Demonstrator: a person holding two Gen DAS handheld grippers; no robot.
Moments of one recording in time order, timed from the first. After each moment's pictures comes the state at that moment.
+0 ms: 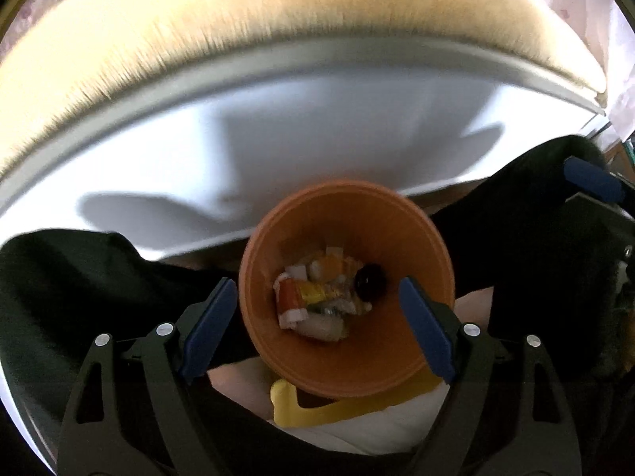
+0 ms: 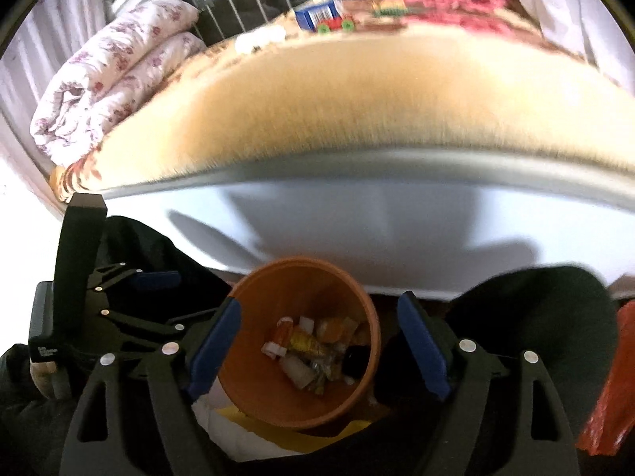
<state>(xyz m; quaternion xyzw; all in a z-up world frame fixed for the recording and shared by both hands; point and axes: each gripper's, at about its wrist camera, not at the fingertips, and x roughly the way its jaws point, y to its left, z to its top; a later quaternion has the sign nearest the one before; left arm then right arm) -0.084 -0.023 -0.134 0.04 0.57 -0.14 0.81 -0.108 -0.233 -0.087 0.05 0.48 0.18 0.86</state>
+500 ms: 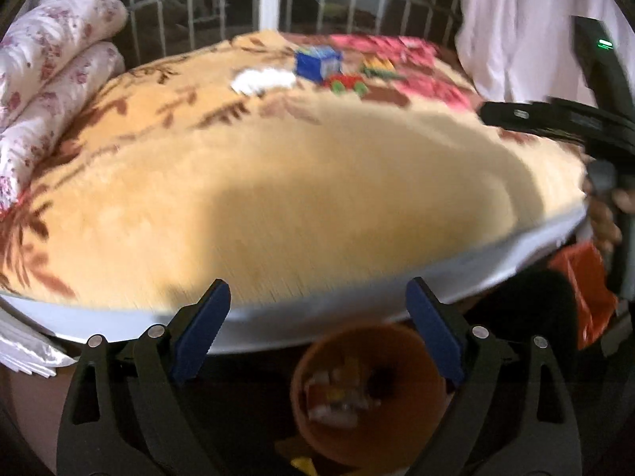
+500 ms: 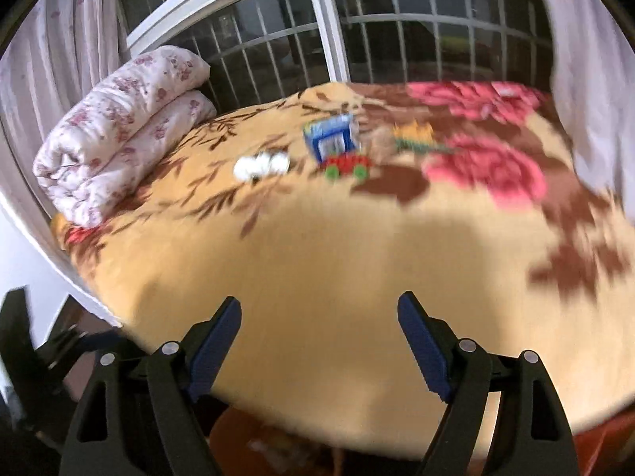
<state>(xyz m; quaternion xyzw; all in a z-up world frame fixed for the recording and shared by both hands) -0.047 0.025 -0.021 0.00 0.42 -0.11 0.90 0.064 -0.218 0.030 0.01 0.40 0.20 0.90</state>
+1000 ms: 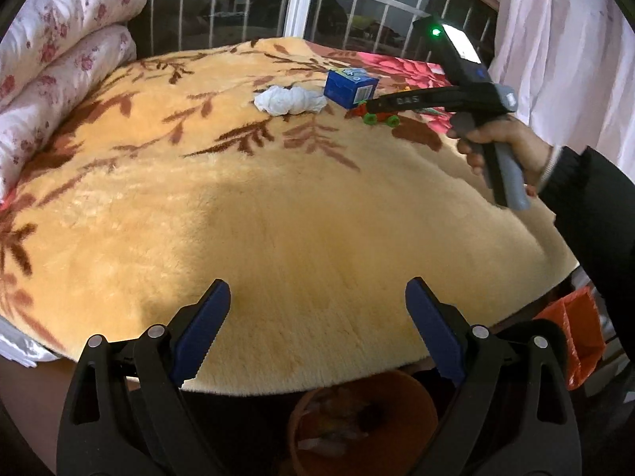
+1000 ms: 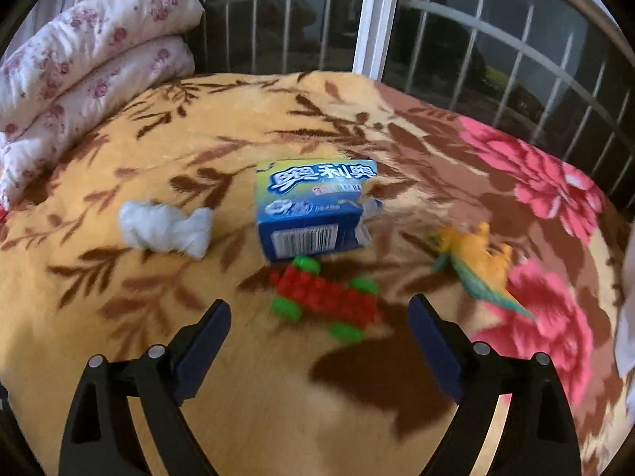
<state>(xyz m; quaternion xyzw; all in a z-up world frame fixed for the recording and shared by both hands) 0.007 0.045 -0.020 -0.06 0.42 -0.10 0.90 0.271 -0.138 -0.017 -0.14 0.41 0.20 0.88</state>
